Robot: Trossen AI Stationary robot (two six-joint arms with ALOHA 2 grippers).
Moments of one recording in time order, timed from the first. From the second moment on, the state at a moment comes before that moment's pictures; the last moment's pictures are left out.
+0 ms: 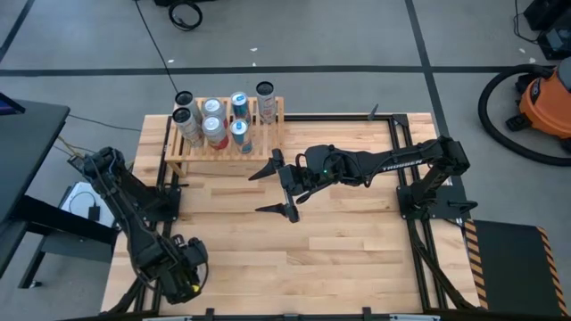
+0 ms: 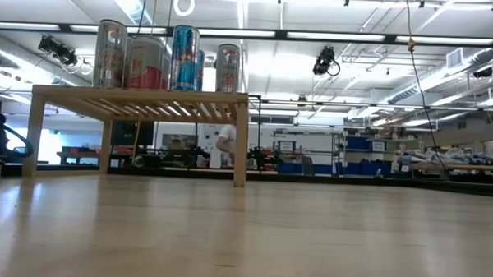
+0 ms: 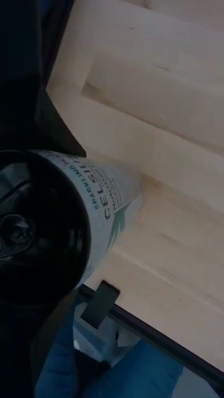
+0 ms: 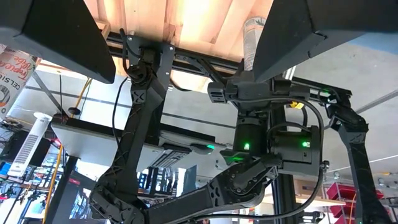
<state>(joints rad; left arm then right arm) -0.98 1.47 1.15 -1.02 -0.06 -1.45 0.12 1.68 1.49 0.07 -0.12 -0.11</state>
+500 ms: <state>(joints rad) -0.97 1.47 1.15 -1.08 -0.07 -1.42 0.12 1.68 1.49 0.07 -0.12 -0.11</state>
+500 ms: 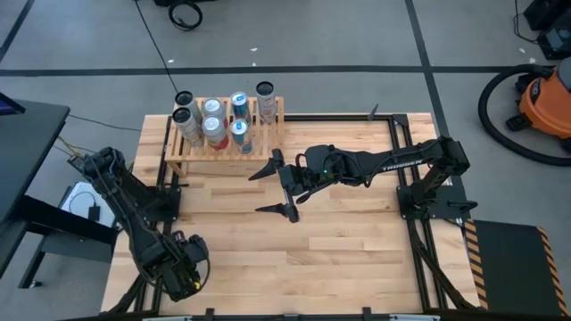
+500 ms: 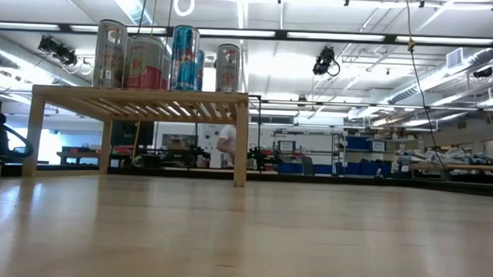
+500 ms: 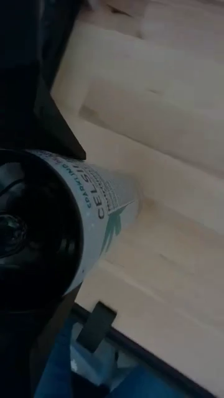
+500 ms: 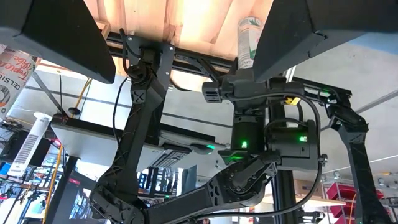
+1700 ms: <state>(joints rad) -0.84 1.47 1.22 -1.06 -0.11 -1.15 0.12 1.68 1.49 0.17 -0.10 -0.08</state>
